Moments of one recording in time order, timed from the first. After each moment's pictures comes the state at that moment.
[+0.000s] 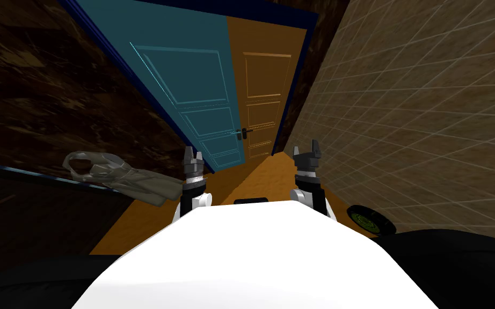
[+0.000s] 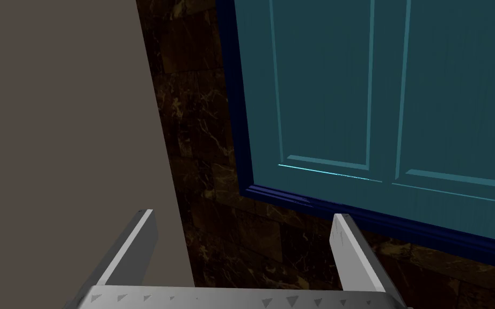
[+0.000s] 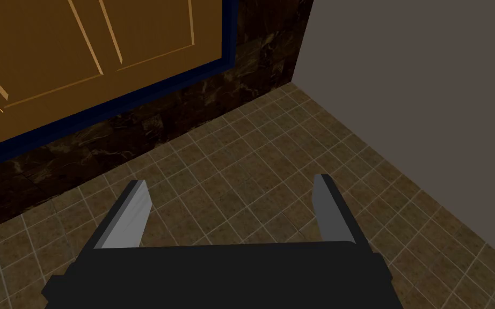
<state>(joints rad) 0.54 -0.03 -0.05 -2.27 -0.12 -0.43 -0.15</state>
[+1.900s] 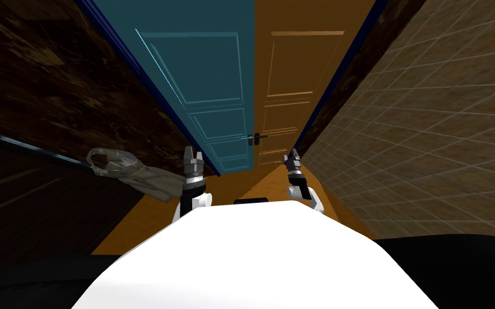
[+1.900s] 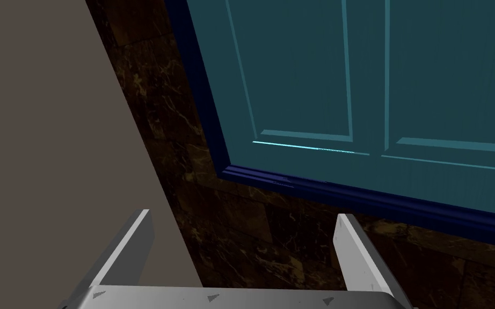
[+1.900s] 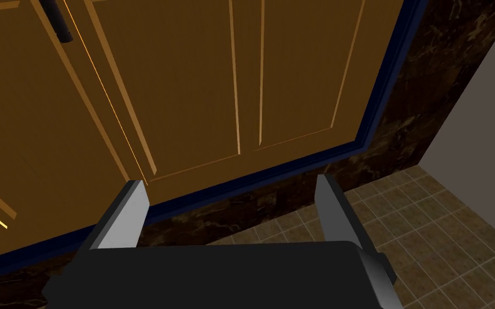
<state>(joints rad) 0.37 -0.12 -0.10 -1.88 0.02 -0.39 -0.27</state>
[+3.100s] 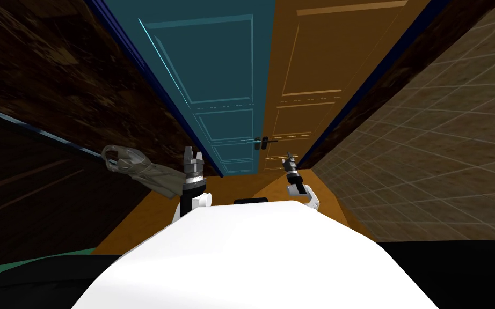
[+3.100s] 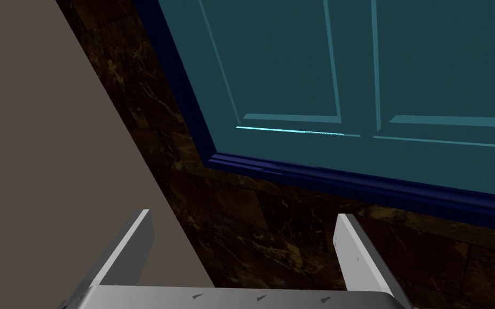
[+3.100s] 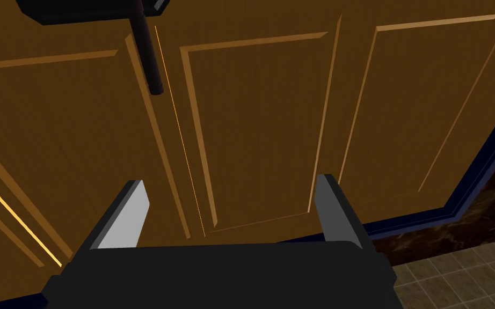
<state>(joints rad) 0.25 -0.17 -0.13 -1.64 0.11 -0.35 -0.35</state>
